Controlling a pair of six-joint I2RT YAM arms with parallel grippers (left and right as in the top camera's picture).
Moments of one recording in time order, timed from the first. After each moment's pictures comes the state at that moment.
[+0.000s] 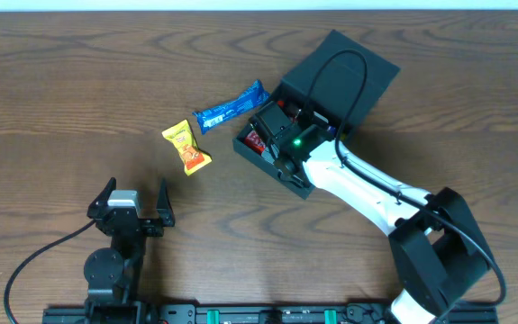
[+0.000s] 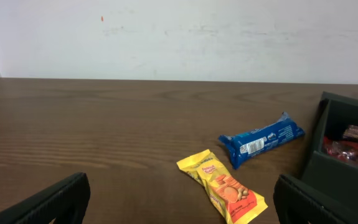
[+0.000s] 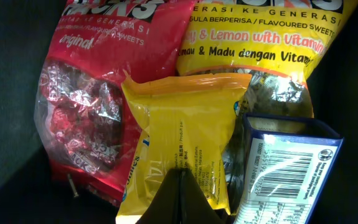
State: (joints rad) left arm -0.04 0.01 0.02 -0.11 0.02 -0.04; right arm 0.67 1.82 1.24 -0.67 0.27 1.22
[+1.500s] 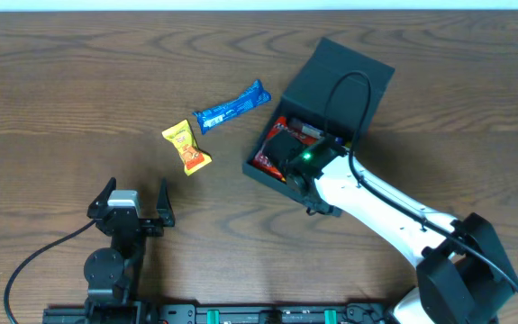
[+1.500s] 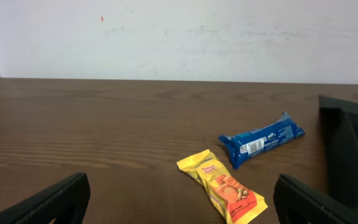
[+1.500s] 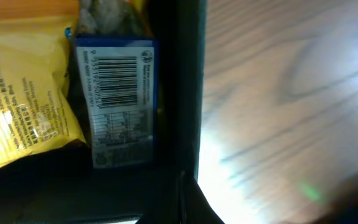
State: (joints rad) left arm -0.04 0.01 0.02 -0.11 0.02 -0.04; right arm 0.71 1.69 1.16 -1.15 0.30 1.20
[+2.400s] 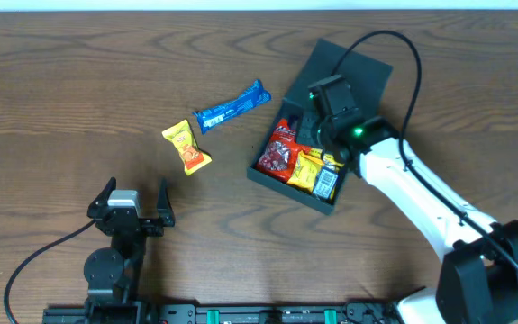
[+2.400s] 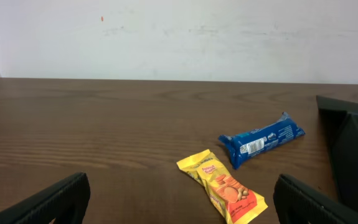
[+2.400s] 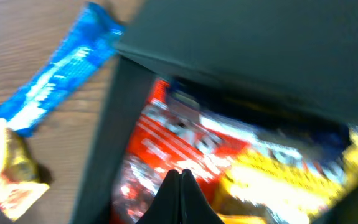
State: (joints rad) left arm -0.04 0.01 0.02 -0.11 0.02 -0.04; right arm 0.43 1.63 1.15 -0.49 -0.01 0.62
